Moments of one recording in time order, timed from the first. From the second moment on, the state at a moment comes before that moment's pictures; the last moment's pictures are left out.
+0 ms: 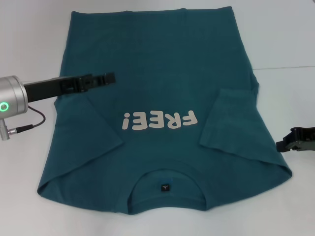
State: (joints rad) left arm -0.68 -2.09 -2.42 -0.79 -1.17 1.22 -2.02; right arm 0.64 1.93 -0.65 -0.78 -2.54 -1.42 2.56
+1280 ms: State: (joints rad) left arm -0.68 -2.10 -2.42 -0.79 -1.17 1.22 -2.02; right arm 0.65 1.88 -0.65 -0.71 -2.61 -1.48 2.60
